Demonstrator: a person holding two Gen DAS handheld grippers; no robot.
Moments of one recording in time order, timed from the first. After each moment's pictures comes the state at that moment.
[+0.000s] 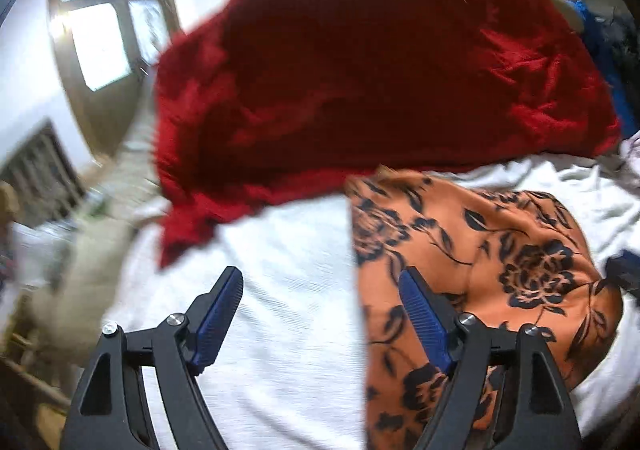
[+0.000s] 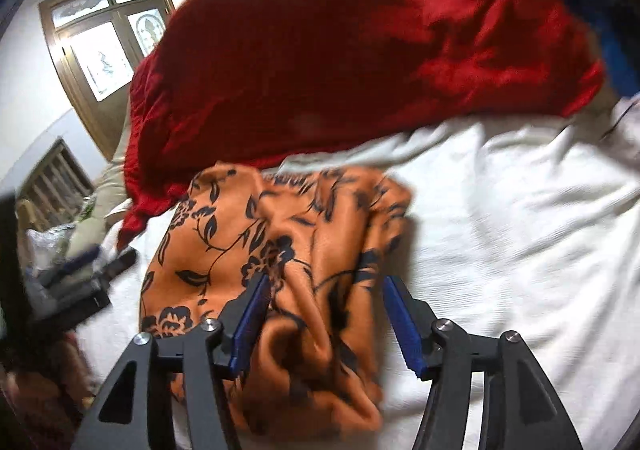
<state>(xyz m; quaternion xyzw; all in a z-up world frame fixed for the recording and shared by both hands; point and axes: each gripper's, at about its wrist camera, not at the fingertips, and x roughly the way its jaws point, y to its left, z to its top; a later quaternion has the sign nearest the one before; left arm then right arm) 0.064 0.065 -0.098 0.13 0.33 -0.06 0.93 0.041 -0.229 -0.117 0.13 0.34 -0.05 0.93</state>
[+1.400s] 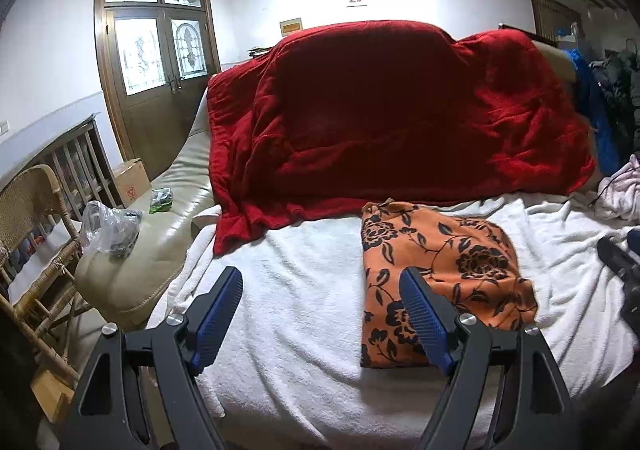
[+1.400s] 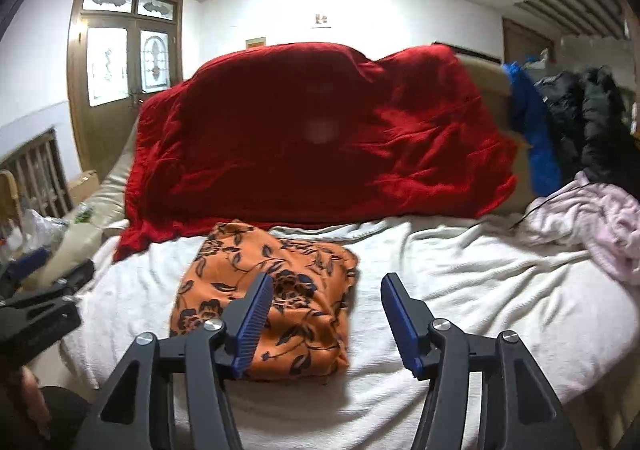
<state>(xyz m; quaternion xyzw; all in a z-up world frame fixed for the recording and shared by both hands) -0.045 0.077 -0.027 0.07 0.29 -0.04 0.95 -0.074 -0.153 -0.020 0.02 0.25 -0.13 0.96</state>
